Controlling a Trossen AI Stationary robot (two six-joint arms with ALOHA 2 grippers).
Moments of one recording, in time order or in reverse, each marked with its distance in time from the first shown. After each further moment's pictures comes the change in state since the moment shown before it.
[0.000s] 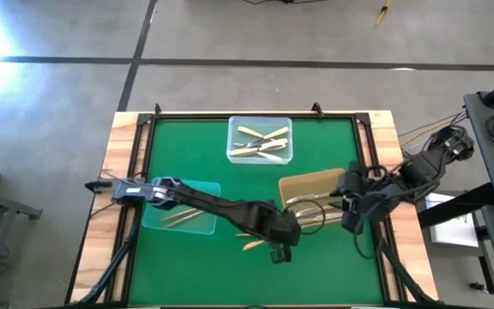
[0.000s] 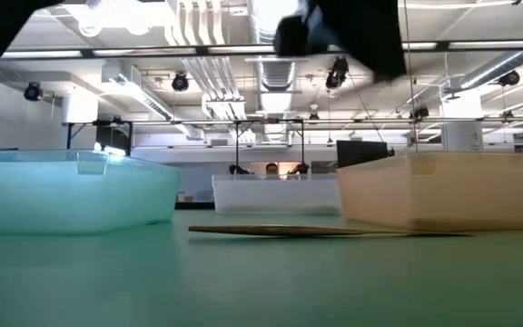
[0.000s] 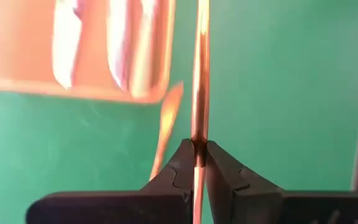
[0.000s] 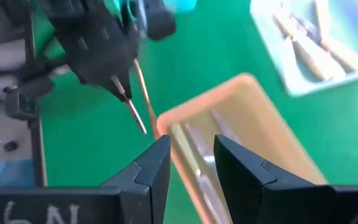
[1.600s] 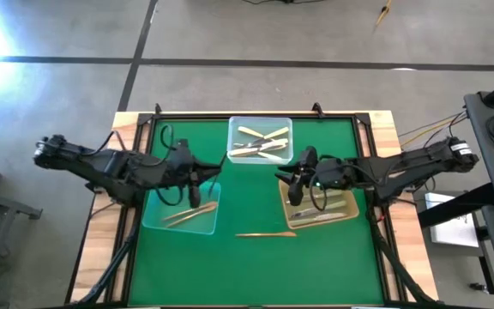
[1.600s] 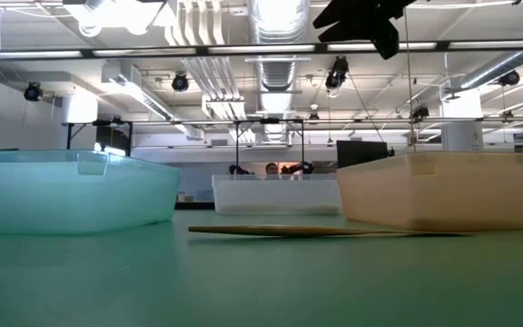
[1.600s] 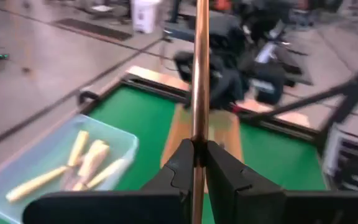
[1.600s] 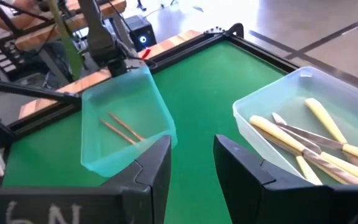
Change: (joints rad) left arm 0.012 -1.289 -1.196 0.679 -0.393 0.198; right arm -0.439 0.016 -0.528 1.172 0.015 -0.318
